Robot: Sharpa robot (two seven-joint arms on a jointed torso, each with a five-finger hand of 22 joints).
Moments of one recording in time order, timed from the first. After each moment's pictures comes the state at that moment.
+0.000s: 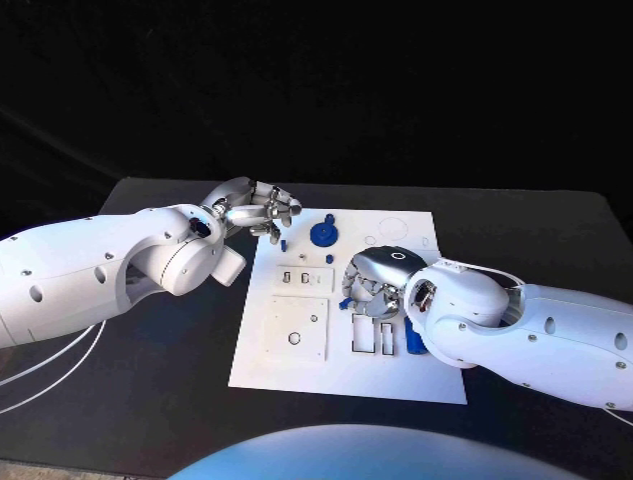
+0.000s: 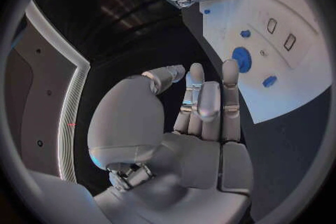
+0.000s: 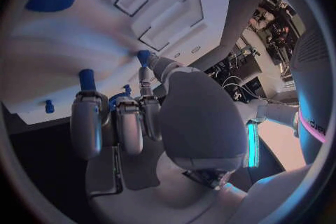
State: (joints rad) left arm 1.18 -0.93 -0.03 1.62 -0.44 -0.35 0.03; left_hand 1.18 -0.22 0.68 0.06 0.25 0.86 0.11 0.30 0.86 1.08 0.04 0.65 0.73 1.38 -0.03 1.24 1.20 0.15 1.02 0.09 0.89 0.91; right arm 1.12 -0.70 -0.15 1.69 -1.63 -0.23 -0.39; right_hand 1.37 -0.24 0.47 0.16 0.16 1.08 0.09 0.17 0.44 1.46 0.03 1.46 1.31 1.47 -0.04 1.57 1.31 0.05 1.46 0.07 1.40 1.31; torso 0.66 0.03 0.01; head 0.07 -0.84
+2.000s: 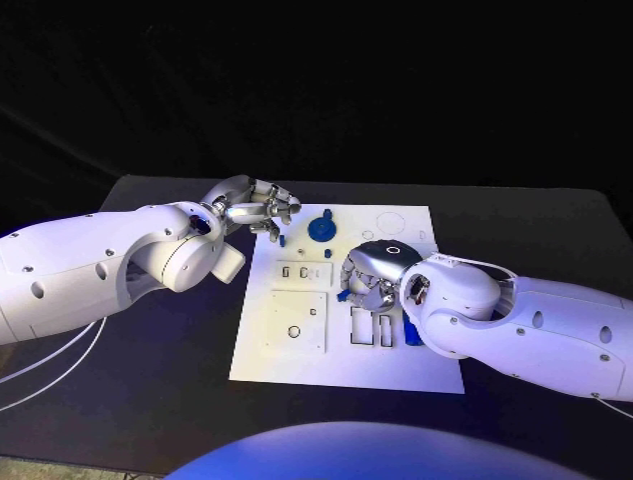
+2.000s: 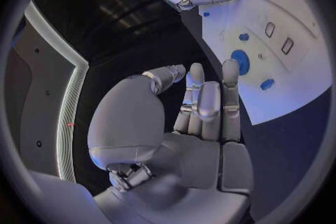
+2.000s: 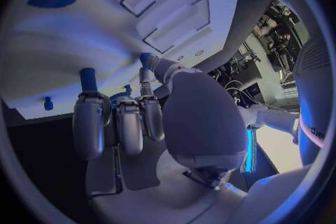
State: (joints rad) left arm 1.18 -0.92 -0.03 1.61 -0.44 -0.35 0.02; left_hand 1.19 -0.22 0.68 0.05 0.26 0.86 0.11 0.30 0.85 1.08 0.04 0.65 0.72 1.38 -0.03 1.24 1.20 0.15 1.02 0.09 0.89 0.91; right arm 1.12 -0.66 -0.16 1.64 -1.68 -0.23 -0.37; right_hand 1.34 -0.19 0.55 0.10 0.09 1.10 0.09 0.17 0.44 1.46 0.03 1.47 1.31 1.46 -0.04 1.57 1.31 0.04 1.46 0.07 1.40 1.31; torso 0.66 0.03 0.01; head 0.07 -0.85
